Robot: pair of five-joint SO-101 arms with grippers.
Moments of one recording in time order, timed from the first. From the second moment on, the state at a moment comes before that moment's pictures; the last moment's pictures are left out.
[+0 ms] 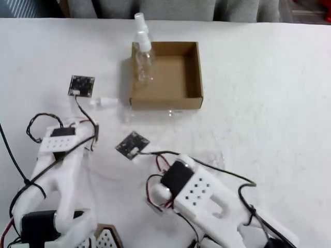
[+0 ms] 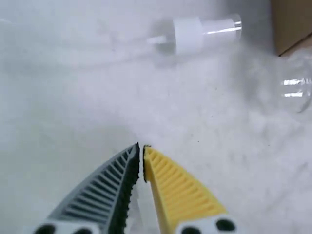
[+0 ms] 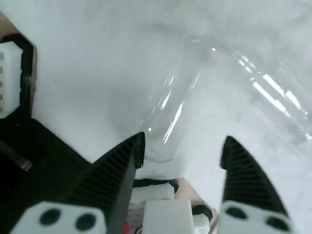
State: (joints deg) left arm -11.1 -18.5 55.7 33.8 -7.4; right arm -56.0 -36.4 43.1 87.4 -3.7
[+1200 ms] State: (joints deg) left arm -11.1 -18.5 55.7 32.0 -7.4; right arm -54.7 -27.4 41.1 68.6 40.0
